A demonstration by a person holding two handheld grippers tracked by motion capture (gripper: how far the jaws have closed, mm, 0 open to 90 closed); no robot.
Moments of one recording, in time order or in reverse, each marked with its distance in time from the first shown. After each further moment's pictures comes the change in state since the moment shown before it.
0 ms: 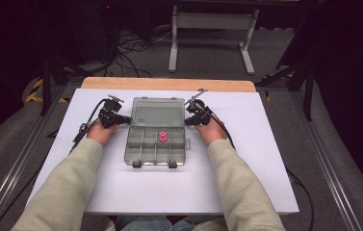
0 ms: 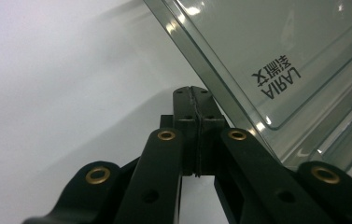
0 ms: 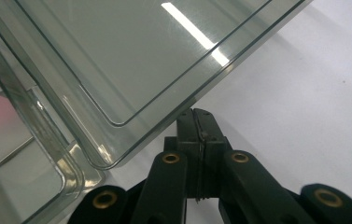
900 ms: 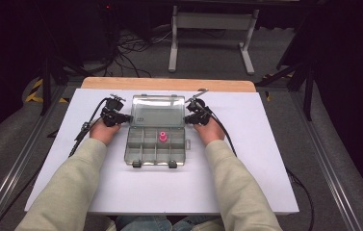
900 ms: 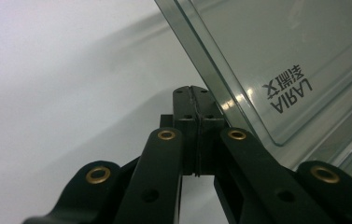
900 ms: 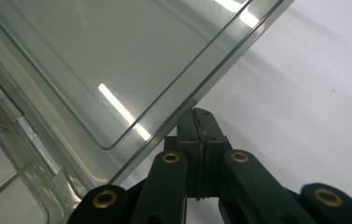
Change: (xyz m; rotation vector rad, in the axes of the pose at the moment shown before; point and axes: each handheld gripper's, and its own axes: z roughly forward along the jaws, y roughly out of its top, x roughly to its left) left arm -0.003 0.002 0.003 -0.034 0.045 0.015; right arm -0.003 -0.001 0.004 -0.070 -0.014 0.061
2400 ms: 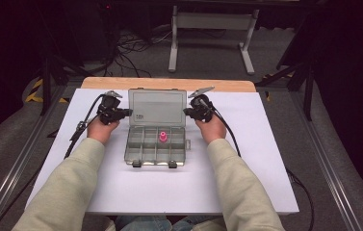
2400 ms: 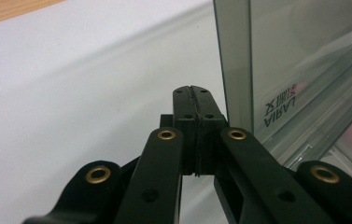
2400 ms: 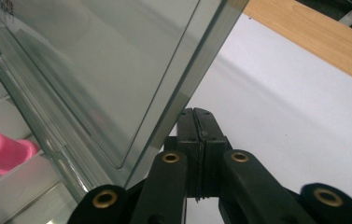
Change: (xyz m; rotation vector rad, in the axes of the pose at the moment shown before) left arm -0.011 0.005 -0.027 -0.131 0.015 0.061; right arm 0.007 0.008 -0.032 -0.162 -0.047 -0.060
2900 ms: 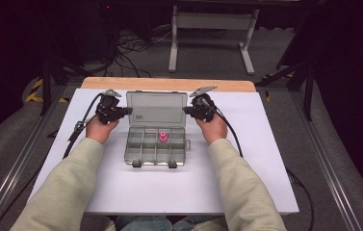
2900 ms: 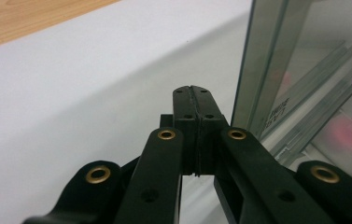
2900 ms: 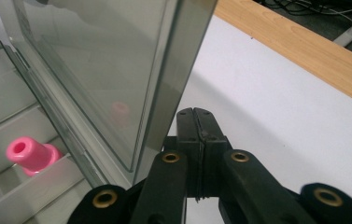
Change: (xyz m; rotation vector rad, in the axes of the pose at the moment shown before) left arm -0.005 0.003 -0.011 -0.043 -0.011 0.035; right arm 0.004 0.004 -0.014 -0.055 0.020 -0.019
